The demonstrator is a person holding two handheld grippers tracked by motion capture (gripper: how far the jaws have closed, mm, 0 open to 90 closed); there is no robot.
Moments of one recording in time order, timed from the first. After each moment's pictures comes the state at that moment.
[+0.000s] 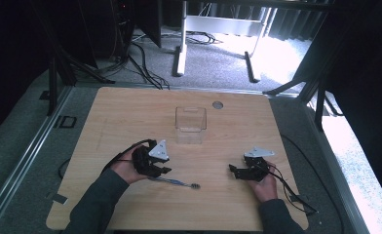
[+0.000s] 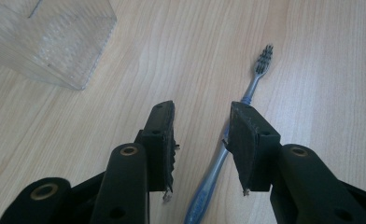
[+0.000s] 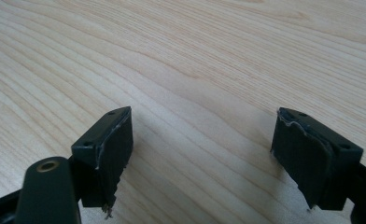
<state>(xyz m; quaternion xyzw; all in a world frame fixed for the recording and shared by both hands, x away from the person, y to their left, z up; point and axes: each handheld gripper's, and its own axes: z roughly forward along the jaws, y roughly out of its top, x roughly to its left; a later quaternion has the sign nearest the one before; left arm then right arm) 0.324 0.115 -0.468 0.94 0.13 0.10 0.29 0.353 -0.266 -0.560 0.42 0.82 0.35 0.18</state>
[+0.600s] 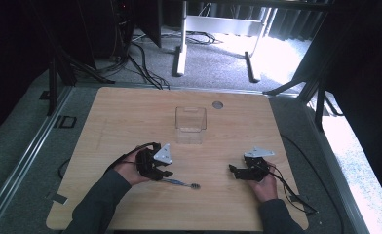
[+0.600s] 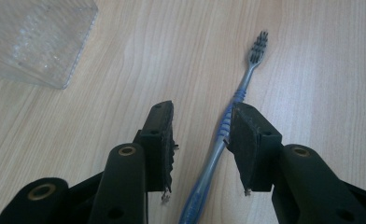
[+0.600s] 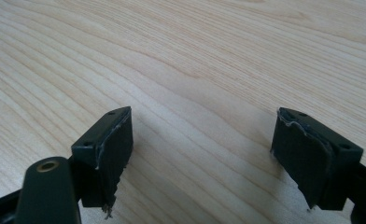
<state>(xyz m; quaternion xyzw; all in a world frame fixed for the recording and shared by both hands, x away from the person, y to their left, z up) 0.323 0.106 -0.478 0.95 0.11 0.09 0.28 0.353 -0.266 -0.560 0.42 0.82 0.35 0.18</state>
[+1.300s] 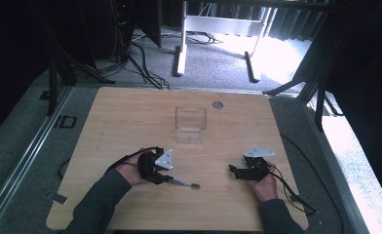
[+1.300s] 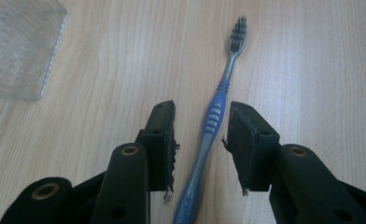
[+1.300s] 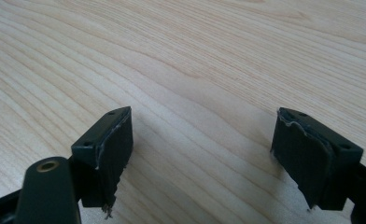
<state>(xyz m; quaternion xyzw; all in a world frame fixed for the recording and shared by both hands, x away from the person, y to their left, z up) 0.319 0.101 -0.488 0.96 0.05 0.08 0.27 0.353 -0.266 -0.560 0.42 0.82 0.35 0.18</state>
